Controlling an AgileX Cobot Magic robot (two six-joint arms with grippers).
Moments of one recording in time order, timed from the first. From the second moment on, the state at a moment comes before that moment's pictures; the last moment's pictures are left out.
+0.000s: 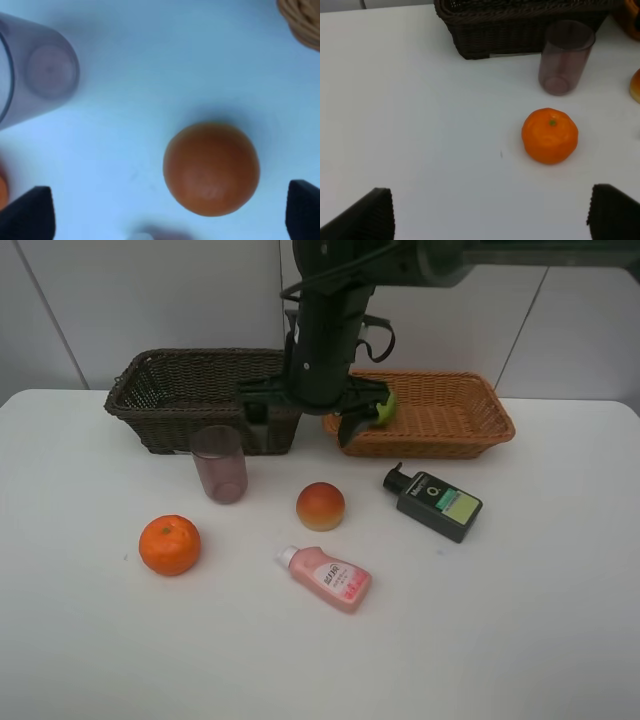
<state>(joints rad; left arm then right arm) -0.11 -0.01 -0.51 0.03 1.06 -0.04 0.72 2.14 -1.80 -0.08 1.10 0.58</state>
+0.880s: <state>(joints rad) -0.11 -0.01 -0.51 0.03 1.06 -0.04 0.71 2.17 -1.61 -0.13 0.89 0.81</state>
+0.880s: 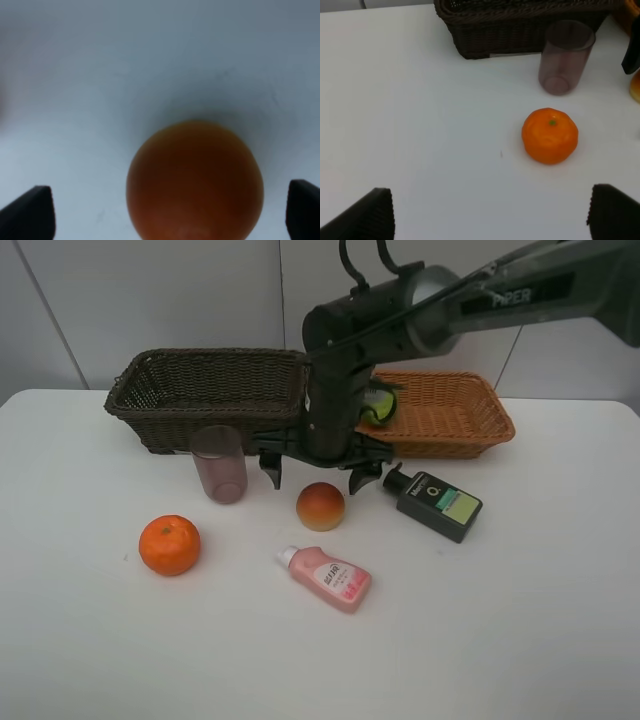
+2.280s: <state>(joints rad) -0.11 -0.01 -0.51 0.03 1.06 -0.04 0.70 2.28 -1.61 -0.10 0.87 0.84</state>
